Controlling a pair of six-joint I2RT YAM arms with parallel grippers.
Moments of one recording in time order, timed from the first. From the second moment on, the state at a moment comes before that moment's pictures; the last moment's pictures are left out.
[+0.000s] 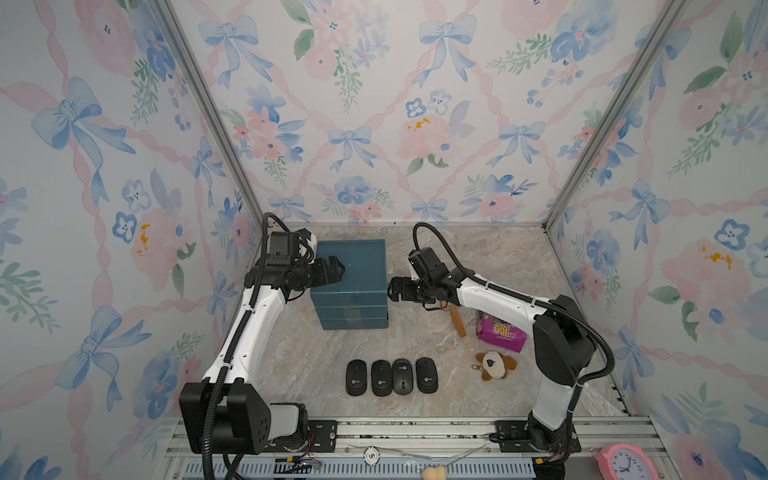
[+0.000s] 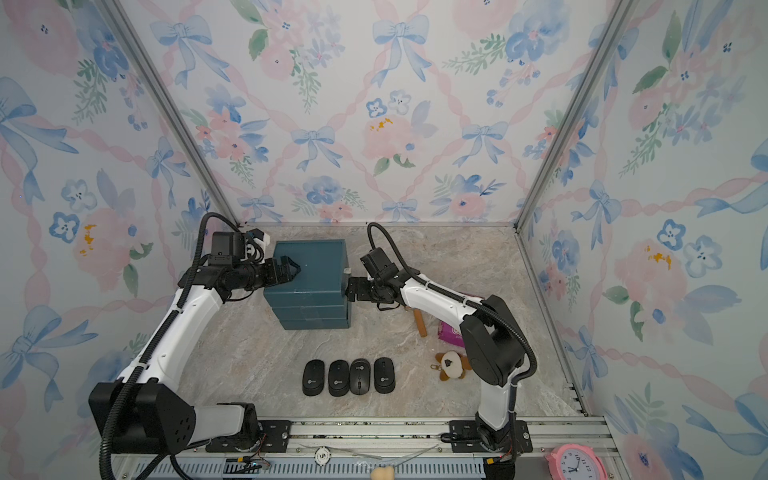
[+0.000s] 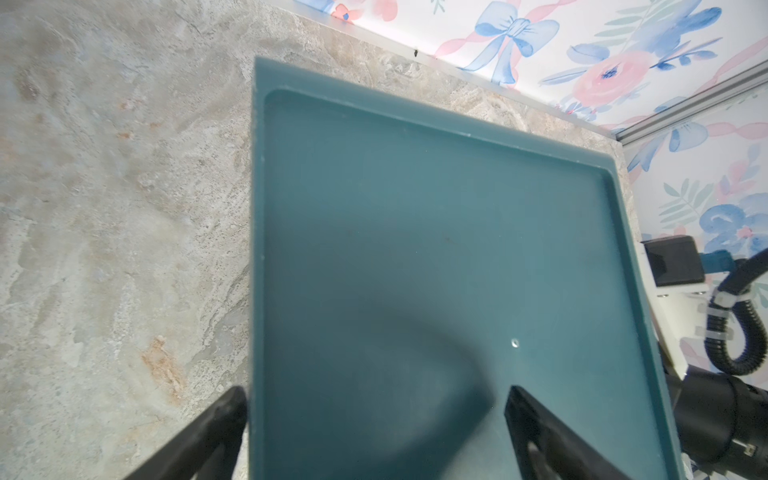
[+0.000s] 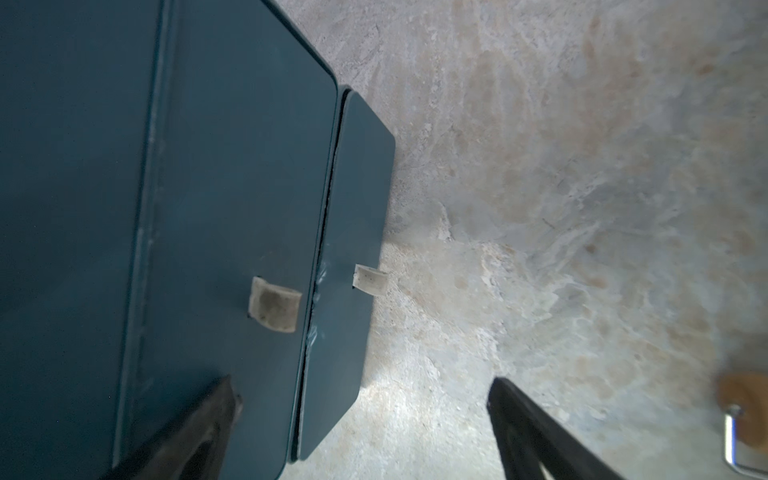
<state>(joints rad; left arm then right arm) -0.03 1.32 1.21 -0.73 0.34 -0.27 0.74 1.87 1.42 -0.45 -0.10 0.65</state>
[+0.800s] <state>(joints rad) -0.03 1.46 1.34 -0.68 0.22 -0.28 0.71 2.11 1.73 -0.49 -0.05 0.70</state>
